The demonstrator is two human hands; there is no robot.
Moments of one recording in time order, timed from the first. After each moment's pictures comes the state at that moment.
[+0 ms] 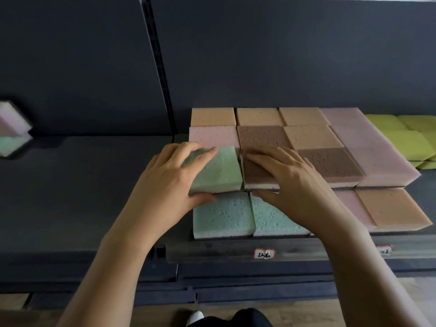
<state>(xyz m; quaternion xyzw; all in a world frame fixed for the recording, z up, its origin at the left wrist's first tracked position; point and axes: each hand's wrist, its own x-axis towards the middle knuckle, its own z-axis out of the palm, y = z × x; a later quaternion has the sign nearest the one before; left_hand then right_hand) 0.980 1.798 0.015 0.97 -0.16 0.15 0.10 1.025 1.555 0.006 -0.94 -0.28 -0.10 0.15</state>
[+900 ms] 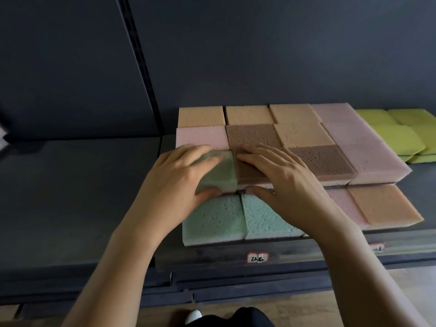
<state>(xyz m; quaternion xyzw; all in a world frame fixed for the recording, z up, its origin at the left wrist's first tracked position) 1.004 1.779 0.007 0.97 -0.19 0.13 0.11 1.033 1.548 -0.002 -0.94 -0.29 -0.10 0.17</state>
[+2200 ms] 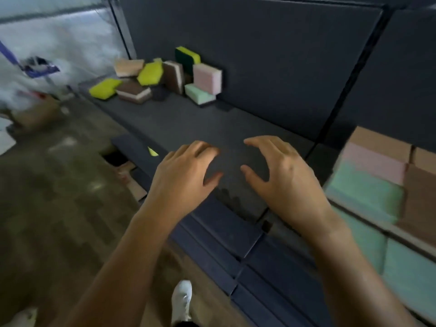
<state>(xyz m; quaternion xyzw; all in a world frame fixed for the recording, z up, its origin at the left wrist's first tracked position) 0.832 1.892 0.006 0.95 0.23 0.20 0.01 0.973 1.747 0.017 -0.78 -0.54 -0.07 0.30</state>
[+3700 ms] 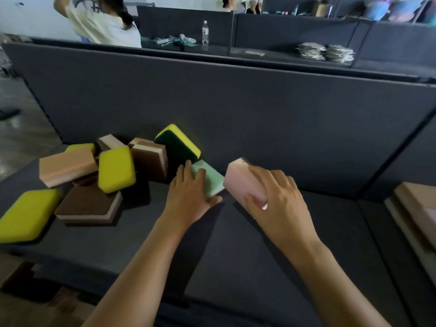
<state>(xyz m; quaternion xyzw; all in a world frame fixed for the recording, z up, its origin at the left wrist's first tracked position) 1.009 2.224 -0.039 0.98 0.14 0.06 0.09 1.017 2.018 0.007 -0.92 -0.26 -0.15 0.25</state>
